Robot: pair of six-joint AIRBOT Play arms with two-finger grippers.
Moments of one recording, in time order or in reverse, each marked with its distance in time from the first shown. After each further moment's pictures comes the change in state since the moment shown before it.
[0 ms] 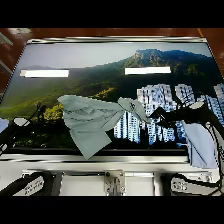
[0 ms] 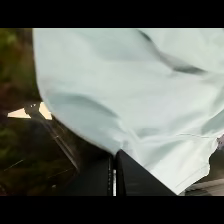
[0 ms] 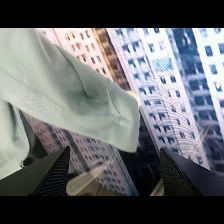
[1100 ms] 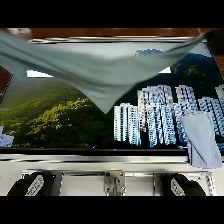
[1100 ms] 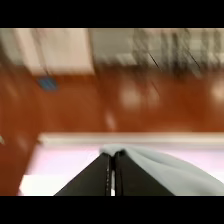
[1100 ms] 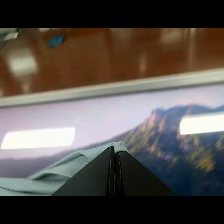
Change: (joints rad) left arm 0.173 0.326 1.255 0.461 -0.009 0.001; right arm 0.067 0.576 0.646 -0.256 -0.250 0.010
